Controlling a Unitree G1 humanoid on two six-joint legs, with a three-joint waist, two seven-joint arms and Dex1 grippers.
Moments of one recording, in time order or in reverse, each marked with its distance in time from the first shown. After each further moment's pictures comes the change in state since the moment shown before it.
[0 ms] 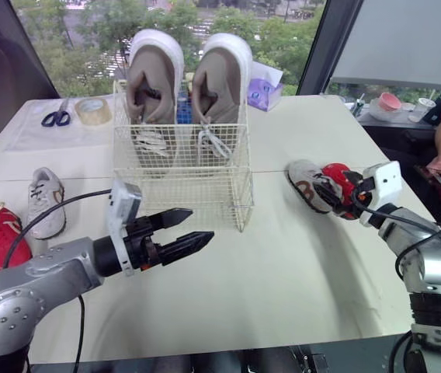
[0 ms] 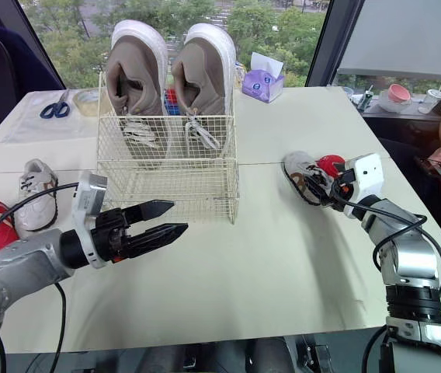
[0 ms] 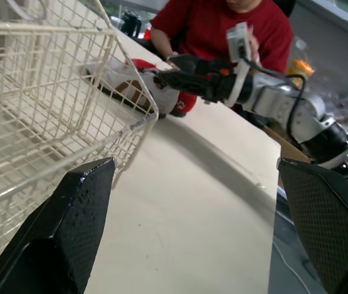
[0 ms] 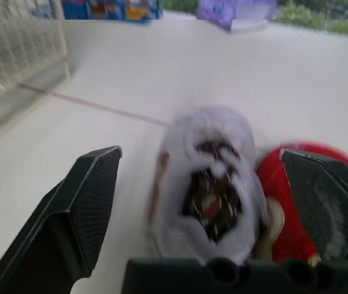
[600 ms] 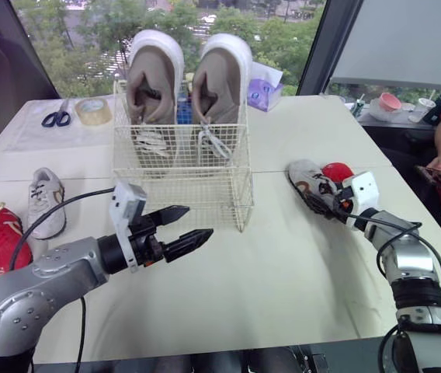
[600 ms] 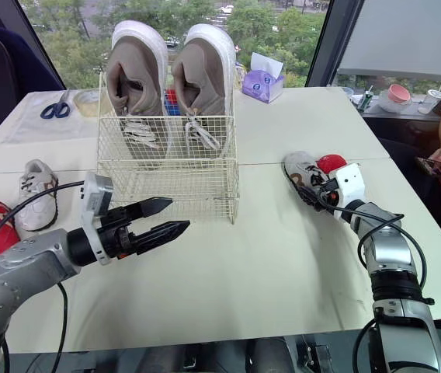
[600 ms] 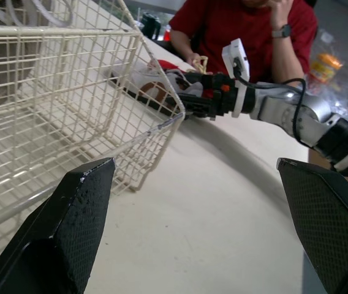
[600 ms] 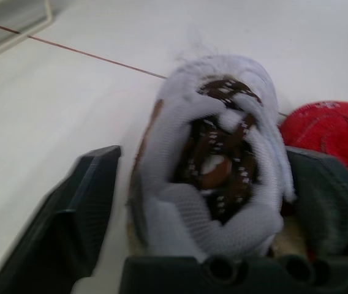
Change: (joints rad) left arm 0.009 -0.011 -0.044 0.000 0.129 -0.055 0.004; right arm -0.105 0.040 0.081 0.273 -0.123 -0.149 0.029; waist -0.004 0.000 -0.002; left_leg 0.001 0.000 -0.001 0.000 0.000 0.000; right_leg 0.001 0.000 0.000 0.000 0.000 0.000
